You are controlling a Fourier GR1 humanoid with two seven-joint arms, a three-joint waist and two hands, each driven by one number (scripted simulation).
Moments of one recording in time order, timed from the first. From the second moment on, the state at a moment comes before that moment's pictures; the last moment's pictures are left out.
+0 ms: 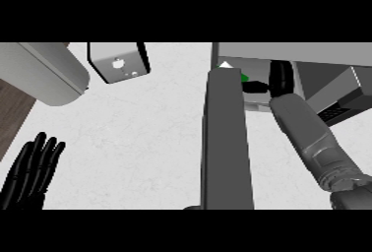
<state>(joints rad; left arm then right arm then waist) 0.37 0.07 -0.04 -2.20 0.04 -0.17 -0.05 -1.05 -0.20 -0.17 -0.11 0.29 -0.68 -0.59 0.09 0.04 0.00</state>
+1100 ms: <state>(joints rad) 0.41 0.03 -0.09 -2.23 -0.03 -0.14 -0.05 -0.98 -0.29 -0.28 -0.15 0.18 -0.46 -0.75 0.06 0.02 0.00</state>
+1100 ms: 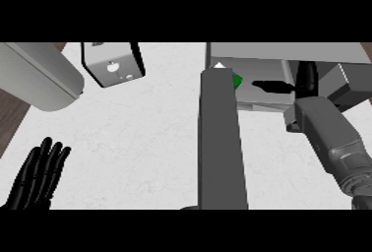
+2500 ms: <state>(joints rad) 0.46 0.03 -0.18 -2.24 -0.03 -0.14 -0.05 -0.60 -0.15 -0.30 -0.26 0.08 -0.07 -0.91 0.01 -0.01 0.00</state>
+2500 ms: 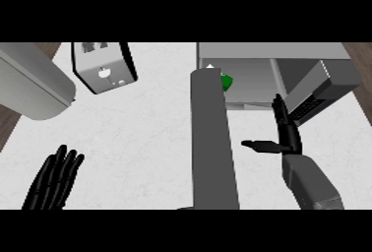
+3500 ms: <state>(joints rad) 0.23 0.06 -0.30 -2.02 -0.07 -0.26 -0.01 -0.07 -0.11 -0.19 -0.70 -0.01 0.18 -0.97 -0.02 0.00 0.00</state>
